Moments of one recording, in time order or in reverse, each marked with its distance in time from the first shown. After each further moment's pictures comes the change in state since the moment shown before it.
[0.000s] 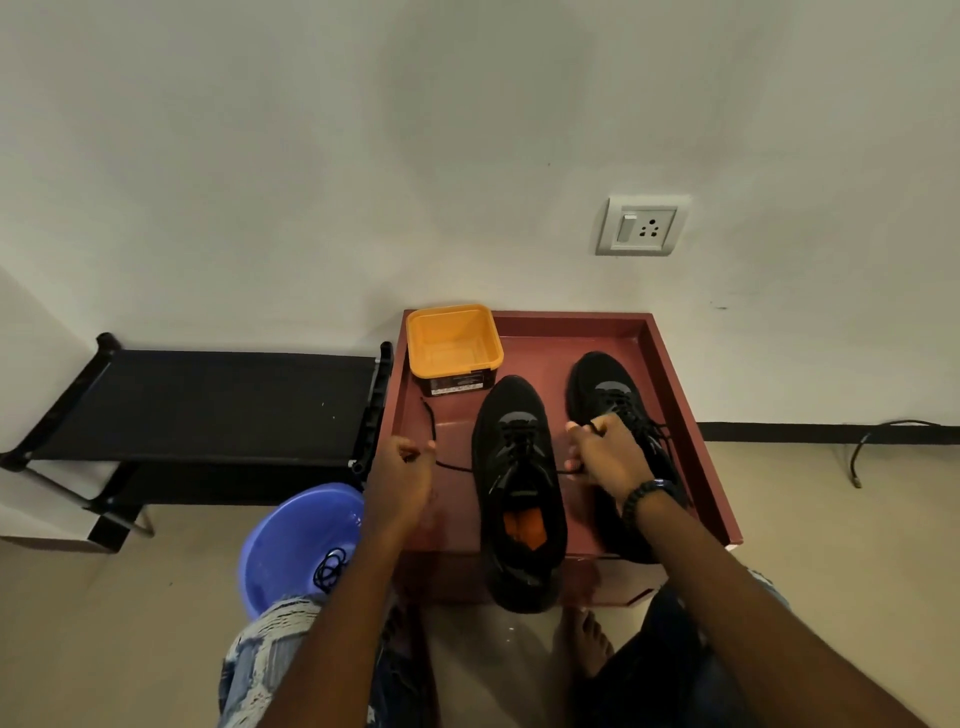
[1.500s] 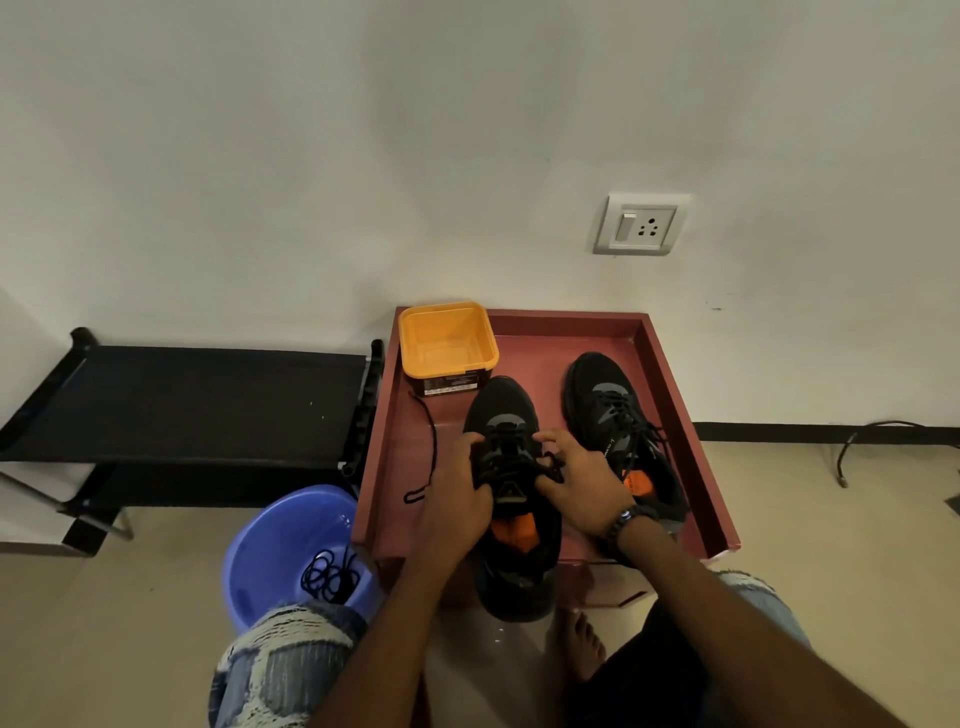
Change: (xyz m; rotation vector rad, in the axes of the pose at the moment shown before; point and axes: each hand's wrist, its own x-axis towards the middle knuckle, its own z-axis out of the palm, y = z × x) left_hand -0.014 0.007 0.050 0.090 -0.223 0.287; right_hand -0.007 0.021 0.014 -0.479 -0.207 -0.366
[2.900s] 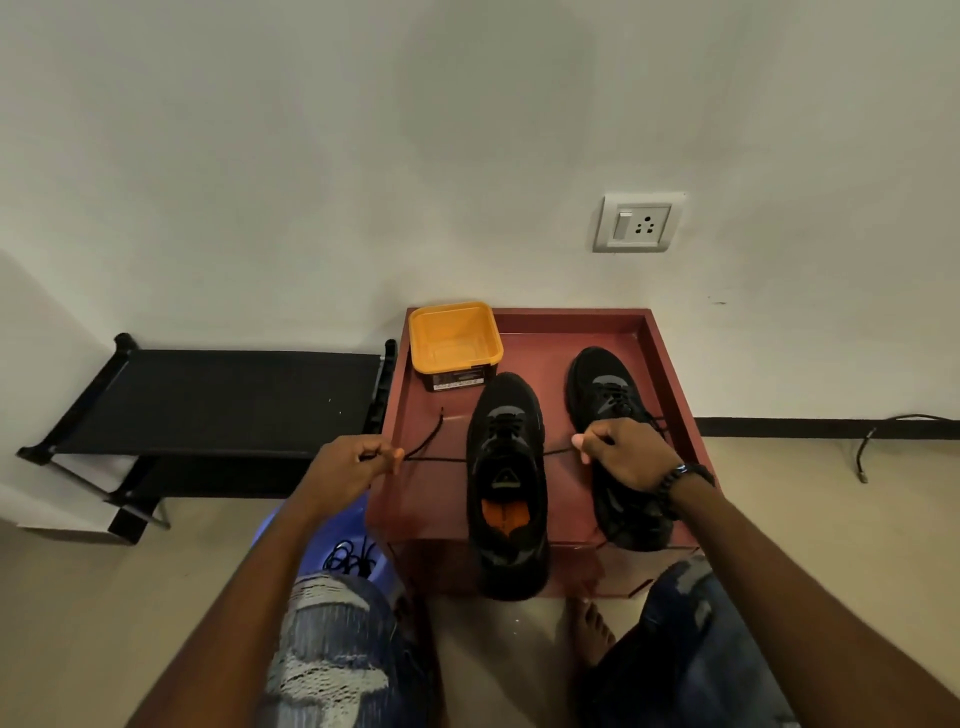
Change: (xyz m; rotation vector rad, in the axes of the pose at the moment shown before) left_hand -0.002 -0.034 -0.130 0.280 -0.107 0.056; right_hand -0.003 0.016 -0.061 -0.223 -0.050 0.055
